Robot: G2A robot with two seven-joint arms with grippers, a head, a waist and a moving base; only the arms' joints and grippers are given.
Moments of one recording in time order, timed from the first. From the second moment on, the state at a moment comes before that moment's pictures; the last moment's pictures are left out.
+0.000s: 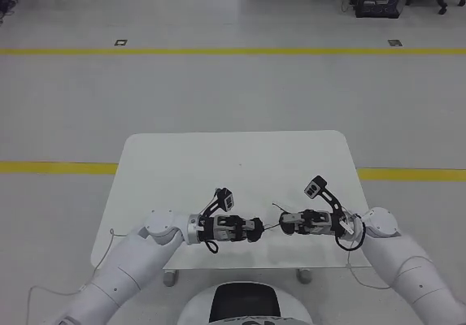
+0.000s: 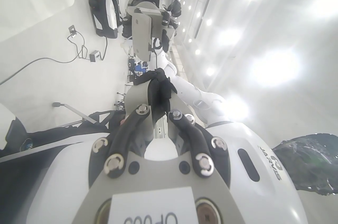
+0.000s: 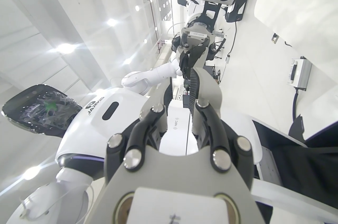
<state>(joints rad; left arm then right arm) 1.27 -1.15 -0.86 -1.34 -0.69 -0.15 -1.11 -1.33 -1.00 1.05 -1.21 0.82 -0.34 1.39</state>
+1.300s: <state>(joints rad) 1.26 -1.14 -0.84 -1.36 -0.67 -0.15 -1.02 -1.34 -1.00 1.07 -1.19 0.82 -0.34 1.39</state>
